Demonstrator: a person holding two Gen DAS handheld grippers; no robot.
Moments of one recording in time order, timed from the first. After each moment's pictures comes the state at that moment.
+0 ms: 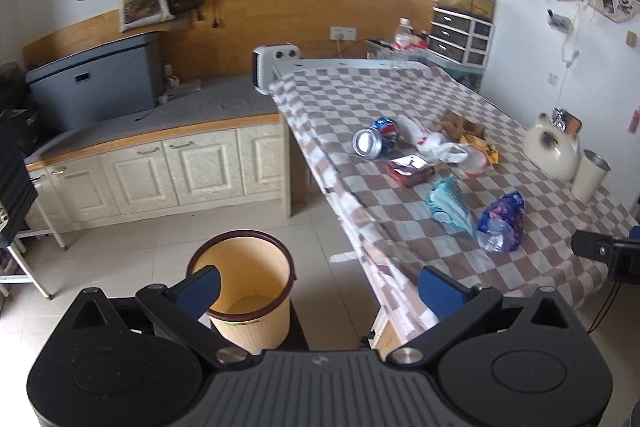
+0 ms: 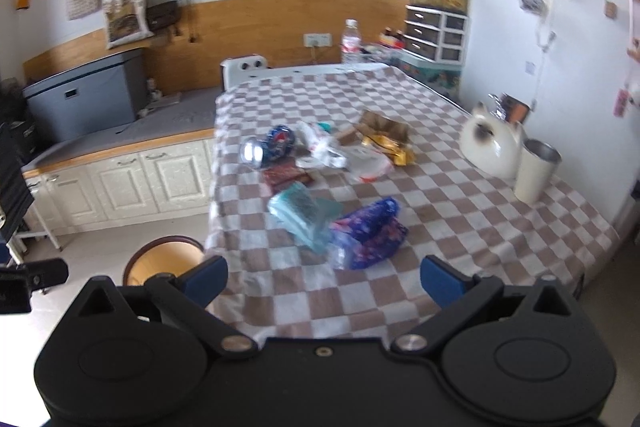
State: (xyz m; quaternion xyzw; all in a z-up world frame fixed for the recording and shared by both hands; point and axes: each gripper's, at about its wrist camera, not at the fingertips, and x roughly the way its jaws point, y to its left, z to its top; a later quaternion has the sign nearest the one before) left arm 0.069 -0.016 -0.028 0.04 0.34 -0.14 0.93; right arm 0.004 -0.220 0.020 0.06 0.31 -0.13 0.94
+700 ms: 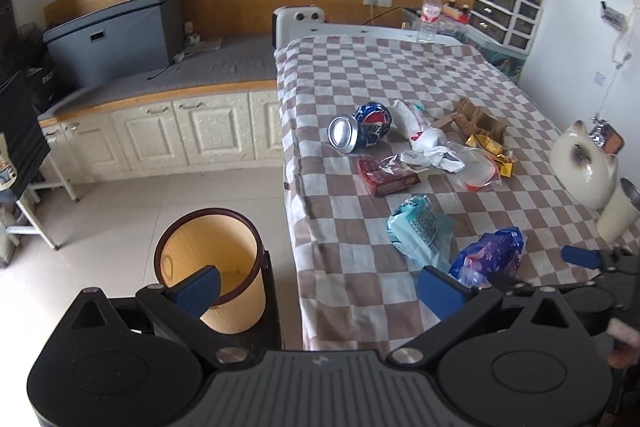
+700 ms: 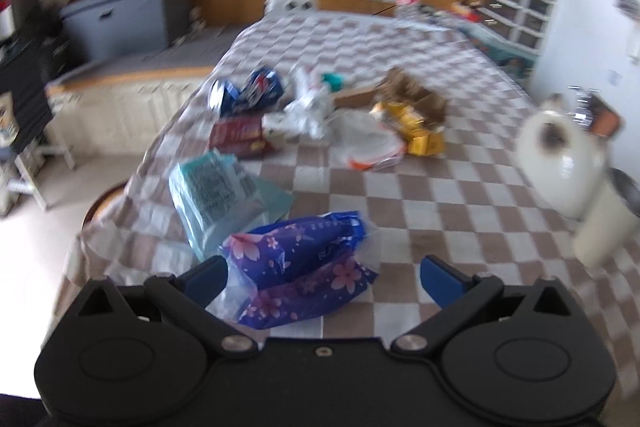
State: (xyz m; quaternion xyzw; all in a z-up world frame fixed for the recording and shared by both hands) left arm 0.133 -0.152 -0.031 0.01 0.40 -0.06 0.91; right arm 0.144 -0.351 -0.066 -0.02 0.38 0.00 0.92
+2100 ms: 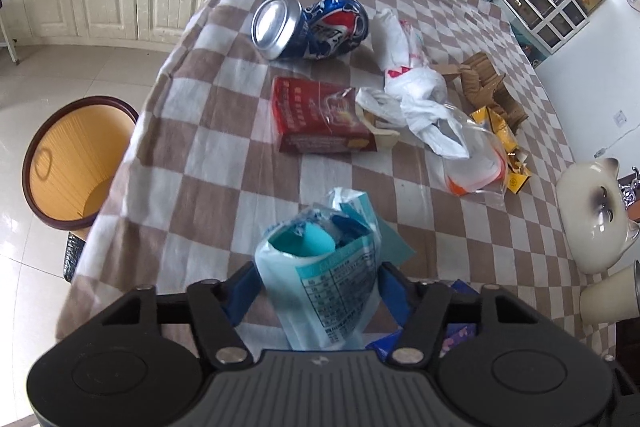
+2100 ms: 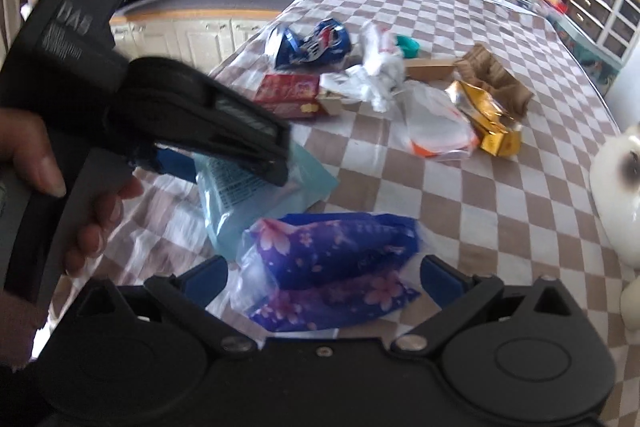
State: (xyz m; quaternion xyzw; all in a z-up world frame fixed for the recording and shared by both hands) left arm 0.269 -0.236 -0.148 -0.15 0.53 -0.08 0.83; right arm 0.186 -0.348 -0.080 -0.08 0.45 0.11 0.88
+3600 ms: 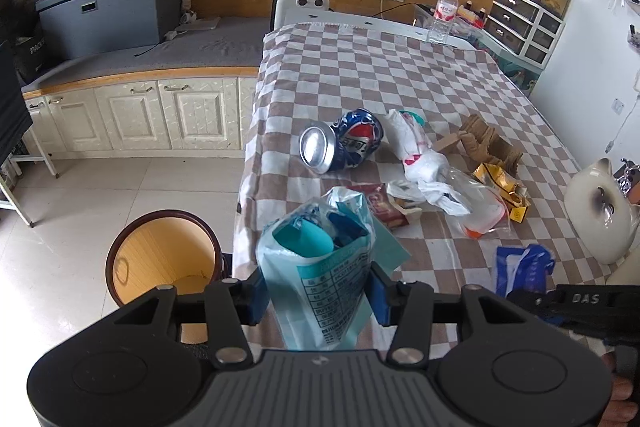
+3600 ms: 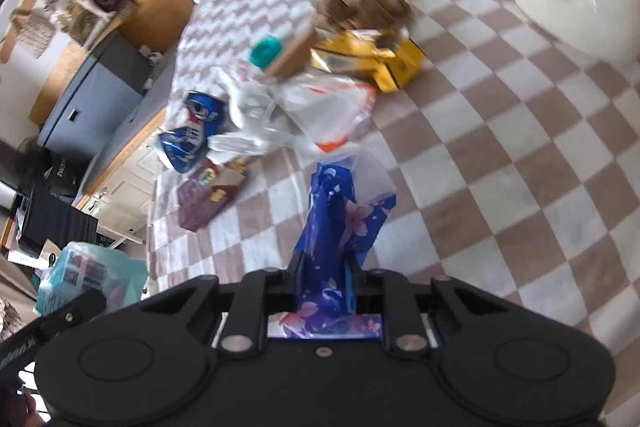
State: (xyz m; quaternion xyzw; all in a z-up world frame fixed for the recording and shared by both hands) left arm 0.228 -0.191 -0.063 -0.03 0.42 -0.06 0.91; right arm 0.228 -0.442 -0.086 0.28 0.46 0.00 0.84
